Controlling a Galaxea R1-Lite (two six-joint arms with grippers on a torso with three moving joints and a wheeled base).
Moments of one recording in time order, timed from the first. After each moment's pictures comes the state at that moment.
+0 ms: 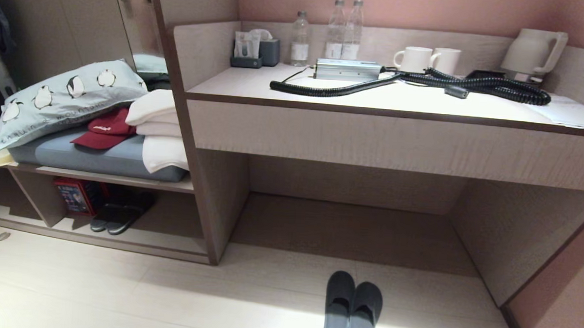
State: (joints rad) left arm 0.00 0.00 0.00 0.00 0.00 -0.02; right arm 0.00 0.00 0.00 0.00 0.01 -0.03
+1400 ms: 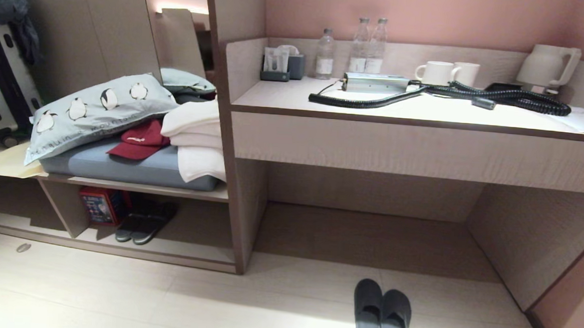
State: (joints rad) left arm 0.00 0.00 0.00 0.00 0.00 -0.01; right arm 0.00 0.00 0.00 0.00 0.01 -0.03
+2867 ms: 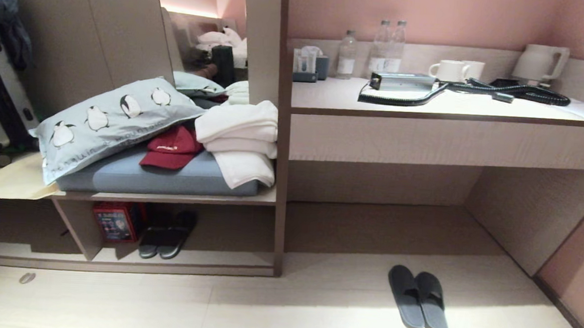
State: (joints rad) left arm 0.00 0.00 0.00 0.00 0.00 -0.01; right arm 0.00 0.00 0.00 0.00 0.00 -0.01
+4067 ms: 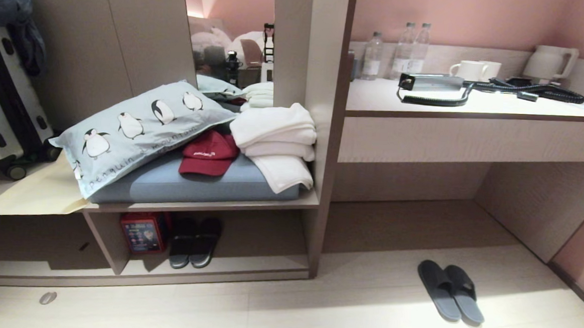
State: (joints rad) left arm 0.00 0.00 0.00 0.00 0.00 -0.01; right arm 0.00 0.00 0.00 0.00 0.00 -0.01
